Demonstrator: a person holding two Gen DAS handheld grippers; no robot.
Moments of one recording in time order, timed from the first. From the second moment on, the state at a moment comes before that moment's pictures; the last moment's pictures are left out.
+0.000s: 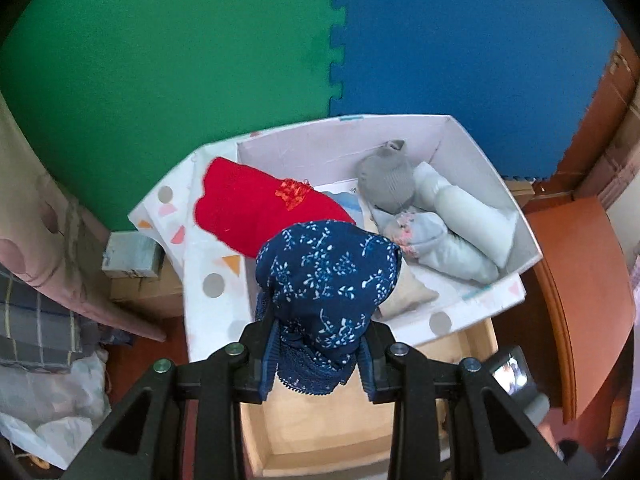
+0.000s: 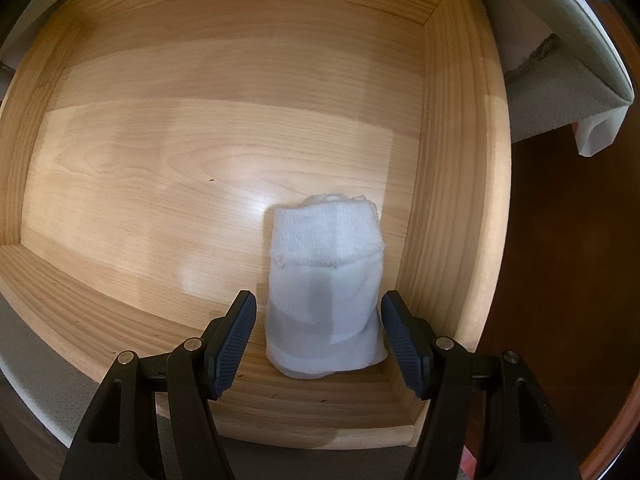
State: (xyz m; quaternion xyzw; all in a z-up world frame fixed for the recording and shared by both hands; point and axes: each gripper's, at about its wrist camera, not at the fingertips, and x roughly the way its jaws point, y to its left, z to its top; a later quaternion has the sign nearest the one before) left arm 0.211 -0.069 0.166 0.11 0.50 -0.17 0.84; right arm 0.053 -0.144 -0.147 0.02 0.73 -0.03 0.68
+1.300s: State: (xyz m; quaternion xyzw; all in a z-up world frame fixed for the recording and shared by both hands) left arm 0.202 -0.057 0.155 0.12 0.51 -0.17 0.84; right arm 0.063 -0.144 -0.151 -0.01 0.74 -0.04 0.67
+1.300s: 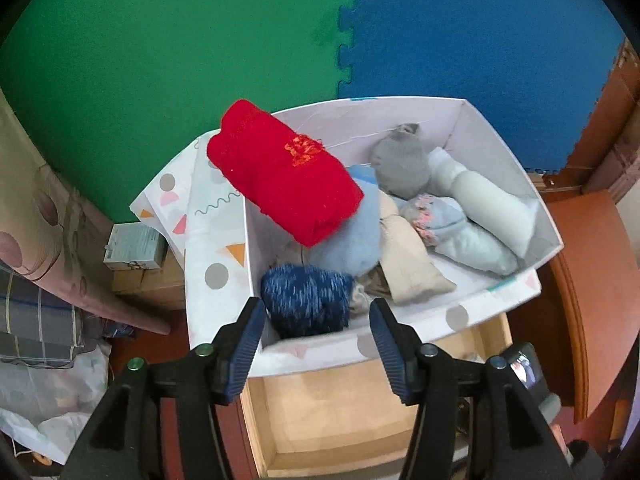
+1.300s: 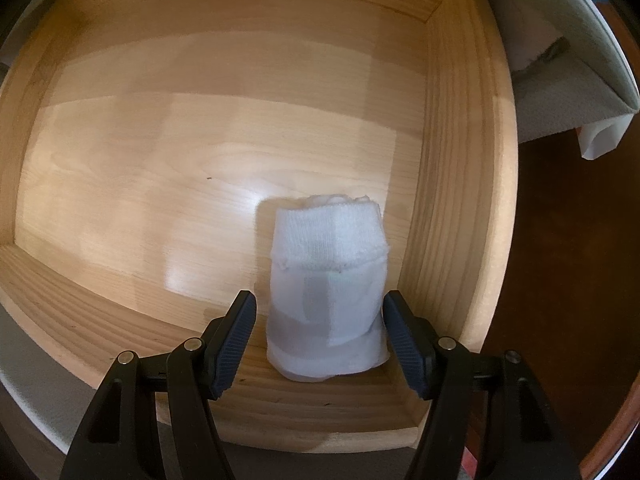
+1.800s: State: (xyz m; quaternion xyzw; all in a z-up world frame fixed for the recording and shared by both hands) left arm 0.118 -0.021 0.127 0.15 0.48 -0.14 0.85; right arm 0.069 -0.132 -0.157 -0.04 0.75 -0.05 0.66
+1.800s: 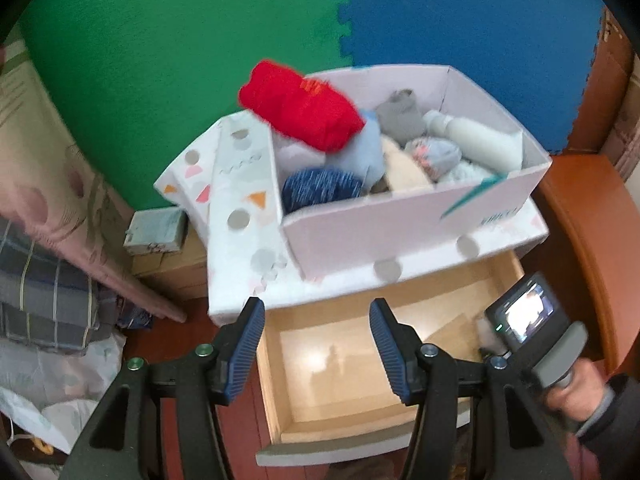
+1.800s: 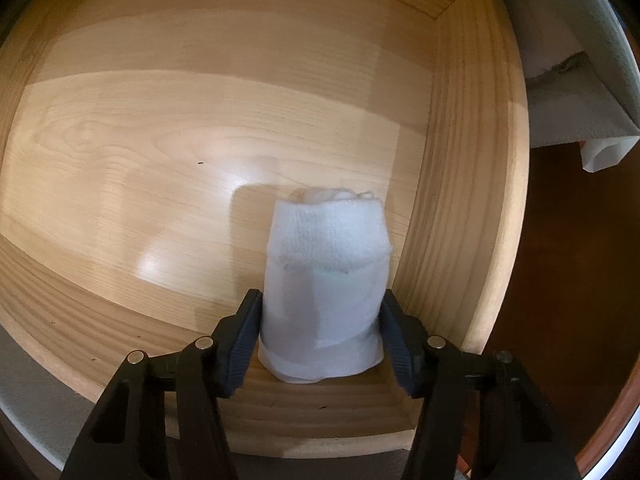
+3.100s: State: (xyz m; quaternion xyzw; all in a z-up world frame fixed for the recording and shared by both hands) left arm 0.056 0.000 -0.011 0.07 0.49 -0.07 0.87; right arm 0.019 -0.107 -0.017 0.02 0.54 0.01 0.84
